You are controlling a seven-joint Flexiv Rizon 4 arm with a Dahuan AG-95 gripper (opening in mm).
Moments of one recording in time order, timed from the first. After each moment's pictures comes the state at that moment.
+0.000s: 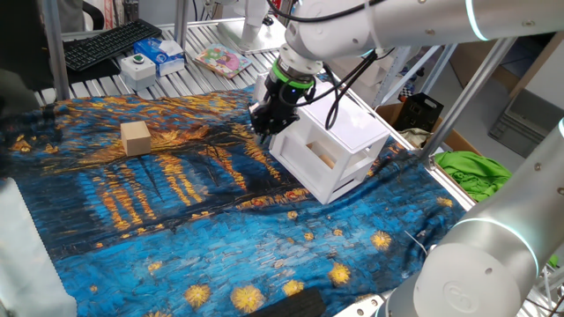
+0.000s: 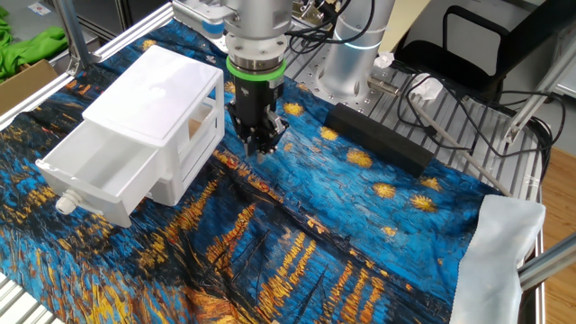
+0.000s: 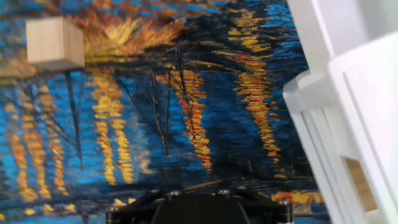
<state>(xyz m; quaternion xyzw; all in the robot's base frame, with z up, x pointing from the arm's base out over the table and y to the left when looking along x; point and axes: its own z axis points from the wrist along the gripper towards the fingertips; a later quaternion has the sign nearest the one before) 0.501 0.002 0.166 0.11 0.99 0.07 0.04</state>
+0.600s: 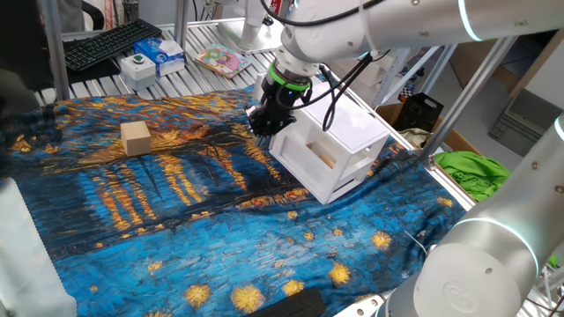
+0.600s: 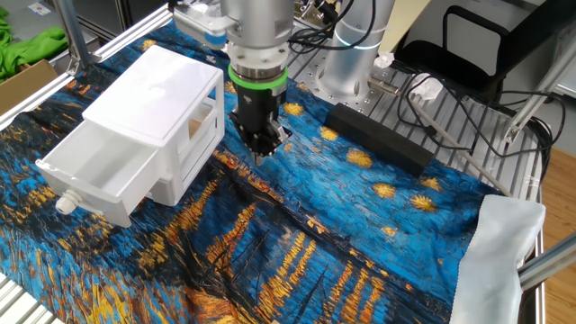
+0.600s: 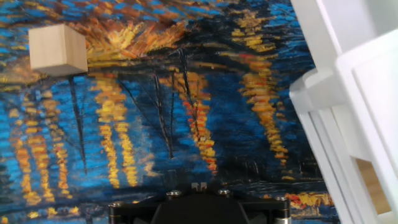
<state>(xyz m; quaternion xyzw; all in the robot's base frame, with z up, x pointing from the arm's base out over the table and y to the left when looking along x) 0.503 0.012 0.161 0.08 0.99 0.06 0.02</state>
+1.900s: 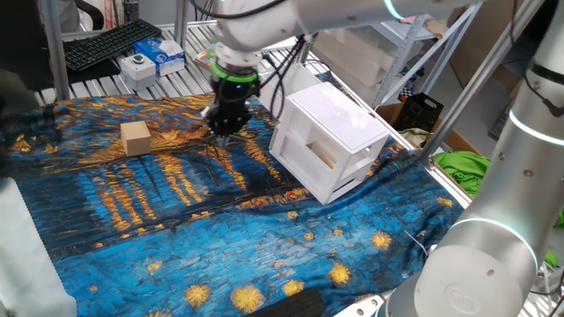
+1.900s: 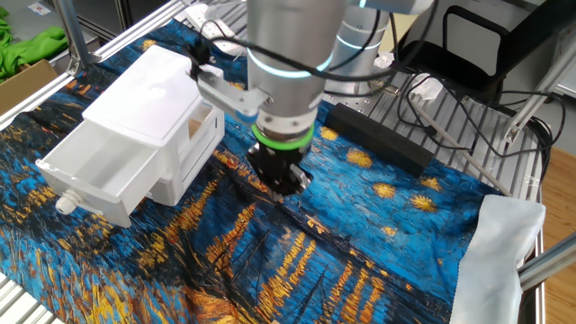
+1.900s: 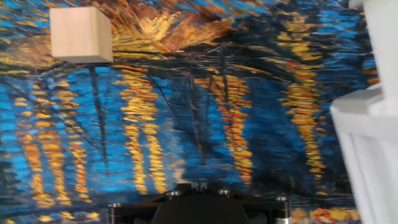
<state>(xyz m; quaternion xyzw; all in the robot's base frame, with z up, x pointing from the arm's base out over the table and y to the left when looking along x) 0.546 0.081 0.140 0.06 1.00 0.01 -0.02</state>
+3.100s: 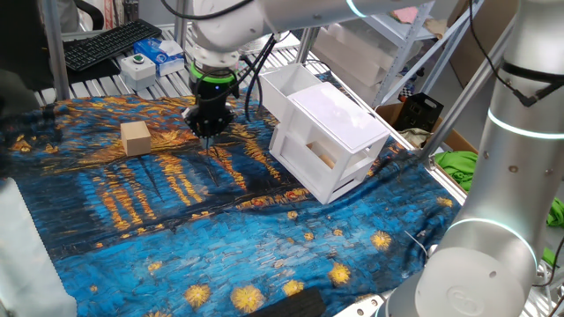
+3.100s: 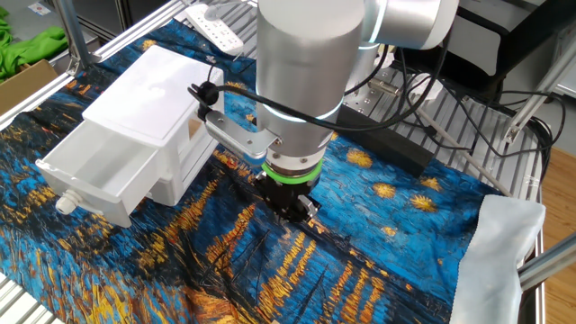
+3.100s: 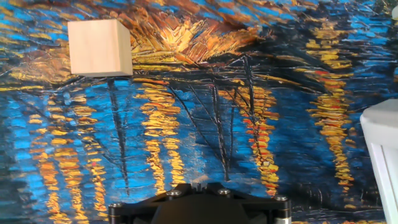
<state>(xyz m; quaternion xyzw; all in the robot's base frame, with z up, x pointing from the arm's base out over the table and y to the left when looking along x) 0.565 0.103 0.126 0.07 1.00 0.01 -0.02</state>
